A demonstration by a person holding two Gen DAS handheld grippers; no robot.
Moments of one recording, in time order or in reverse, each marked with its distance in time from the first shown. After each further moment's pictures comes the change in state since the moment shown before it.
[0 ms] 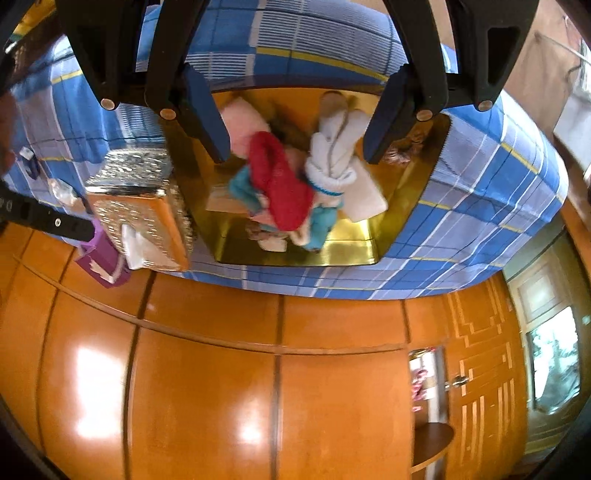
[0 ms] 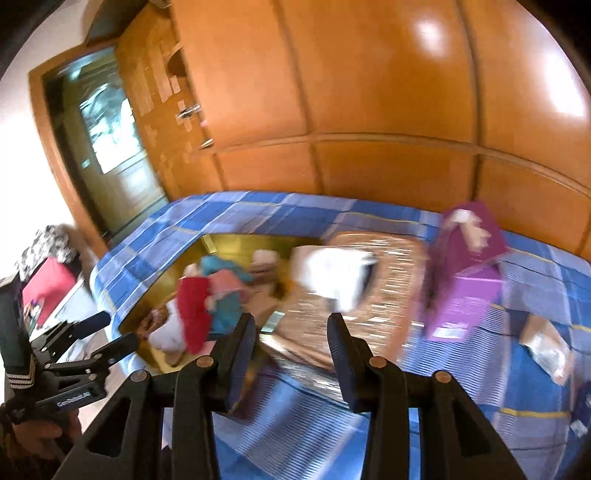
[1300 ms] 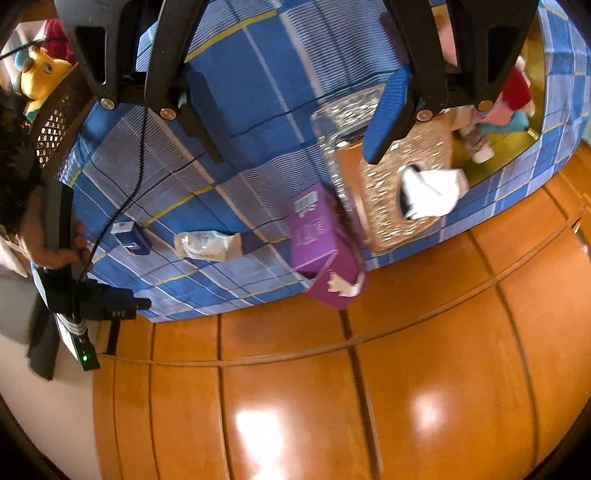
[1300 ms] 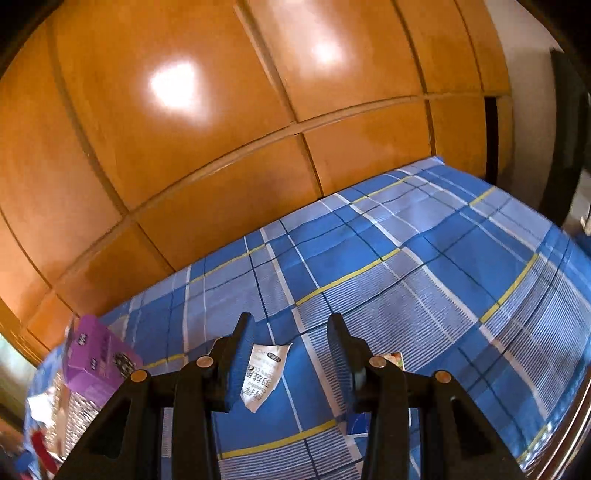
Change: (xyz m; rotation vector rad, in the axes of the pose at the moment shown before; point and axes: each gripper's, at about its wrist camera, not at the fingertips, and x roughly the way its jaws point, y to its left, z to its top) left arm 0.010 -0.247 0.021 0.496 0.032 -0.353; right arm -0.116 -0.321 -0.061 0.649 -0.230 -0.514
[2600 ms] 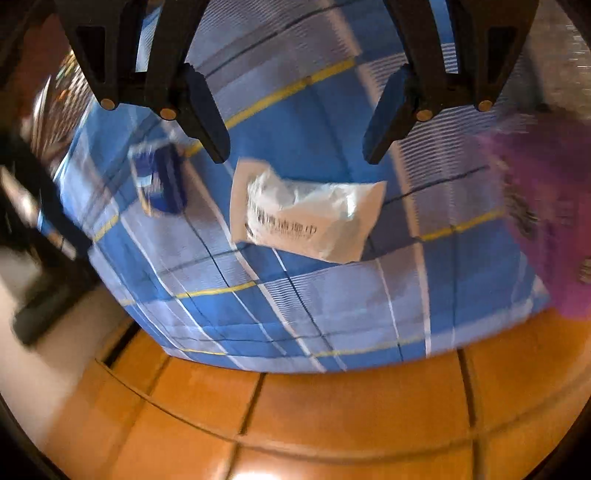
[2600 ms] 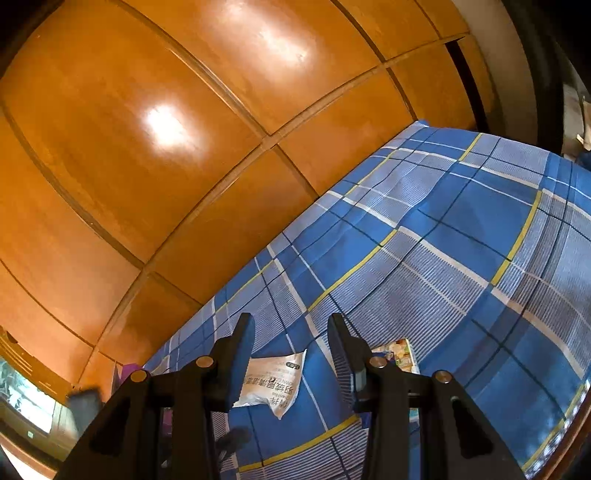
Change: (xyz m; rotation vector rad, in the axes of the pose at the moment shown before) left arm 0.217 -0.090 0.109 -0.242 0.353 -0.287; right arm -0.007 -0.039 0.004 0.234 -0.013 0.137
